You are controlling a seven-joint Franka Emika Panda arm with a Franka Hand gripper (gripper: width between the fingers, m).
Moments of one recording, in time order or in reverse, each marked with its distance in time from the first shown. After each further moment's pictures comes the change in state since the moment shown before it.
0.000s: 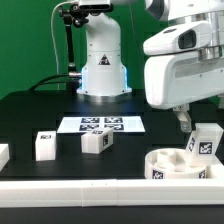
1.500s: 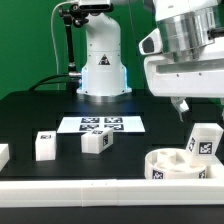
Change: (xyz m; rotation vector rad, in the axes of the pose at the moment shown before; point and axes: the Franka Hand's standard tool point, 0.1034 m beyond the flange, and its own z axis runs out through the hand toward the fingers) arm 0.006 0.009 -0.005 0.102 -0.057 1.473
